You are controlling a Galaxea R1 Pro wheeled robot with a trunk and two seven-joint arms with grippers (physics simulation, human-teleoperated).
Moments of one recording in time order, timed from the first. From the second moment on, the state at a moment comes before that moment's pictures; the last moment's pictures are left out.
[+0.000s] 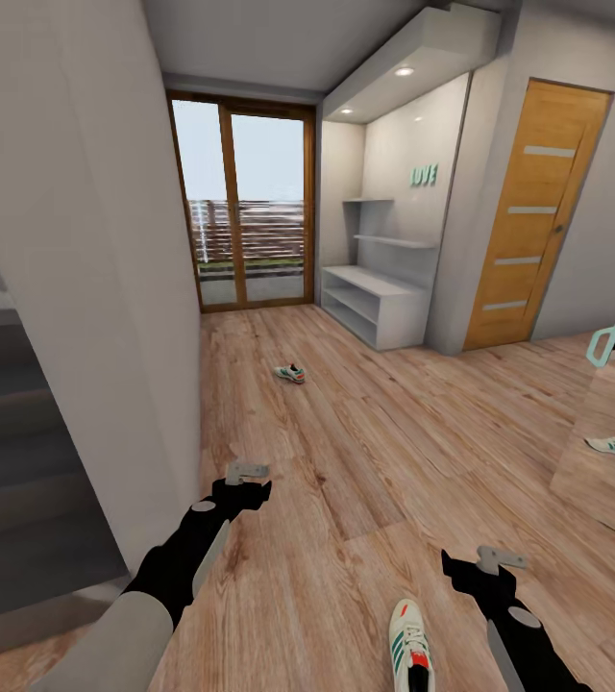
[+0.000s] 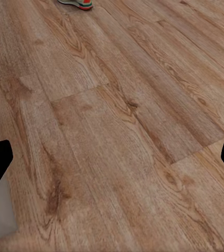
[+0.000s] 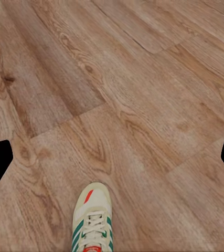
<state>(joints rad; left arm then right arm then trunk) -0.65 -0.11 -0.11 -0.72 0.01 0.24 -0.01 -0.32 -0.05 -0.22 -0.85 -0.01 0.09 0.00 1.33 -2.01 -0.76</state>
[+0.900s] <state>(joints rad) -0.65 -0.11 -0.11 -0.72 0.01 0.24 -0.01 -0.32 -0.05 -0.22 -0.85 -0.01 0.05 0.00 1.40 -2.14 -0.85</state>
